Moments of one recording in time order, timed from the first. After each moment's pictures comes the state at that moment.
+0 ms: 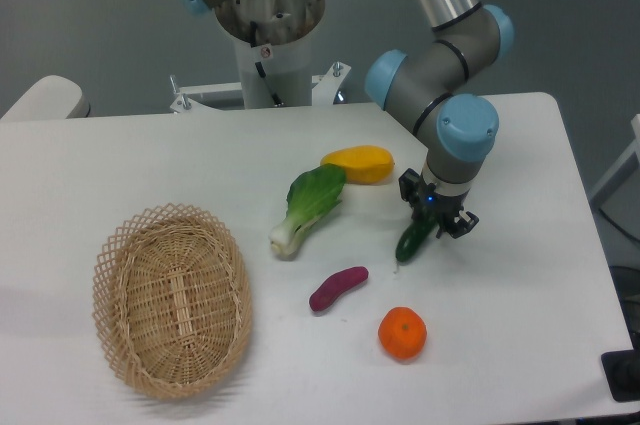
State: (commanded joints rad) arm 2.71 -2.03 -1.78 -0.89 1.58 1.47
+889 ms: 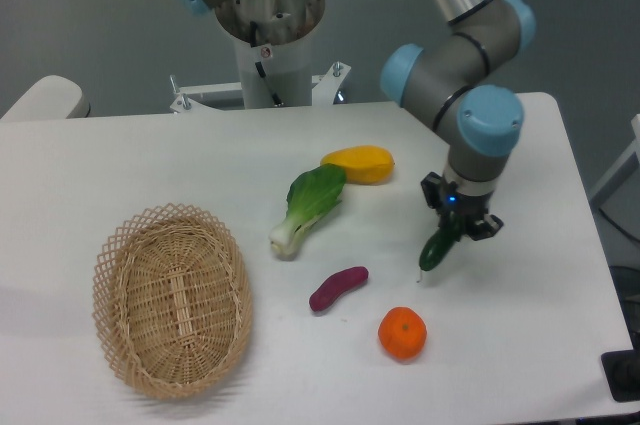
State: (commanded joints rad) arm 2.72 -2.06 -1.40 -1.17 1.58 1.57
